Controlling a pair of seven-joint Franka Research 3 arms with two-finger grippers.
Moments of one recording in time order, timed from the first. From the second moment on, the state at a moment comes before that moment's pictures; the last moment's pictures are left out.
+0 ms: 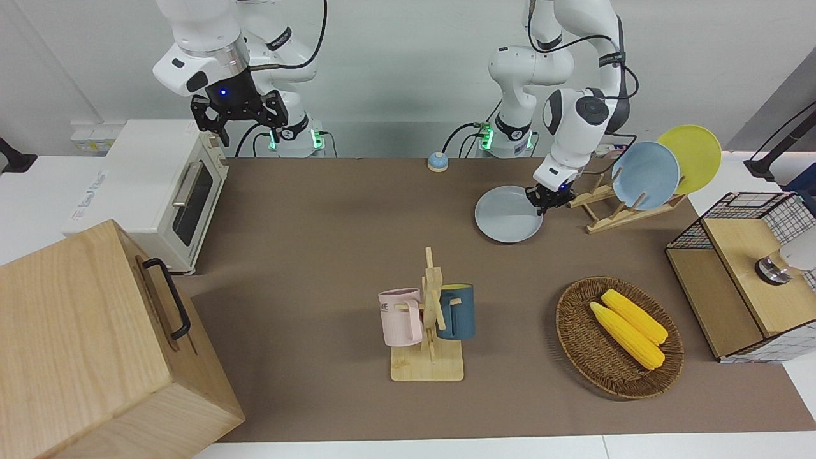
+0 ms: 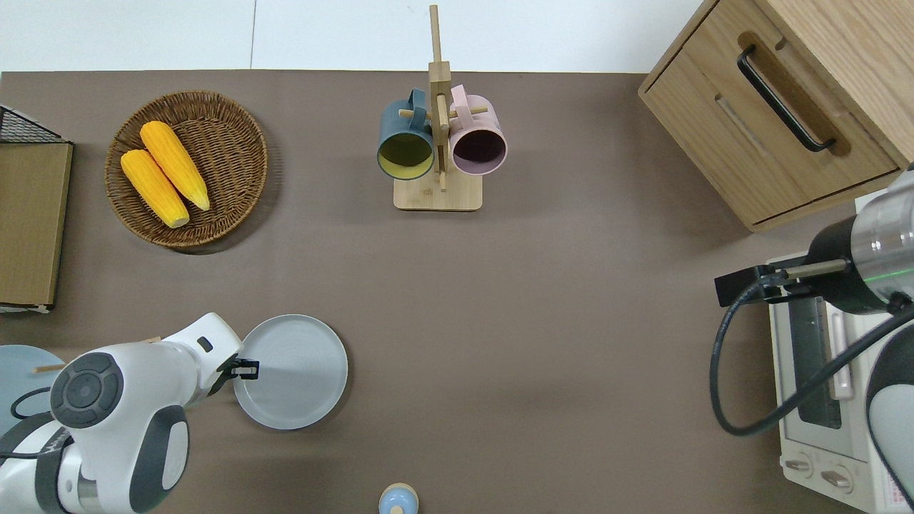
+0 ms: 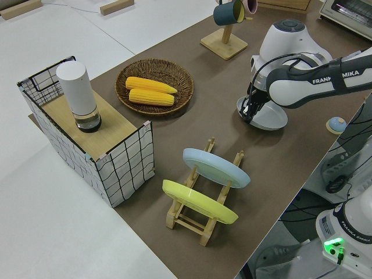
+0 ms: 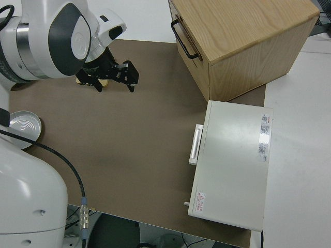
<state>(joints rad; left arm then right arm) -0.12 -0.19 0.04 -2.53 0.00 2.33 0.00 -0.05 -0.02 0.19 -1.50 0.00 1.42 0.06</state>
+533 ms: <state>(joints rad) -0.12 -0.24 0.04 -2.38 0.00 2.09 -0.01 -0.05 -0.02 0.19 -1.50 0.00 1.42 0.06</state>
